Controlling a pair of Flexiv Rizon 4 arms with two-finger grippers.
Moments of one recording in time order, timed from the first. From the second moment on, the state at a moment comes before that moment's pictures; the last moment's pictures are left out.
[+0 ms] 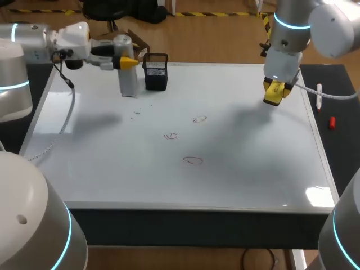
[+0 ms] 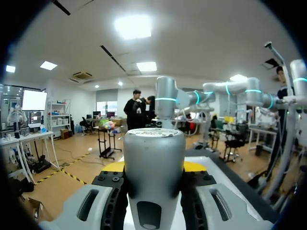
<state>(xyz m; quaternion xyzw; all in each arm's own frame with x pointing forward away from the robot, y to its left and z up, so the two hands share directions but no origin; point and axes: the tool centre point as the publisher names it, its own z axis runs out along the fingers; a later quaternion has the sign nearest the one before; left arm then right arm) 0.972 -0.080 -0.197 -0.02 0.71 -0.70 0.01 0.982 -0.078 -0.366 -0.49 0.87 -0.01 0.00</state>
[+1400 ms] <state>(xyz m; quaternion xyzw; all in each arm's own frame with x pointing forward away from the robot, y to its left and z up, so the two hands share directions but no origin) 0.902 -0.183 -0.279 0.02 0.69 -0.72 -0.08 0.982 -0.078 -0.366 -0.49 0.87 -0.01 0.00</state>
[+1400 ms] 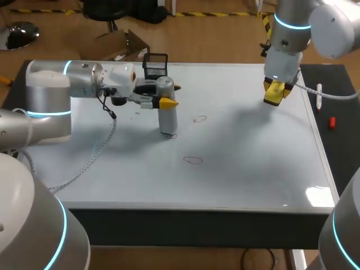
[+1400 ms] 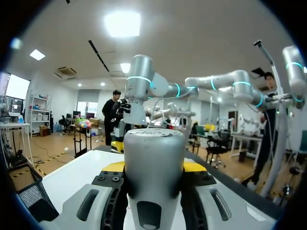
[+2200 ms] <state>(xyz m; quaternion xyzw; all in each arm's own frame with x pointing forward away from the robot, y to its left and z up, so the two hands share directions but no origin) 0.905 -0.181 -0.282 0.02 0.68 -0.73 -0.08 0.982 -0.078 -0.366 -0.49 0.87 -0.01 0.00</state>
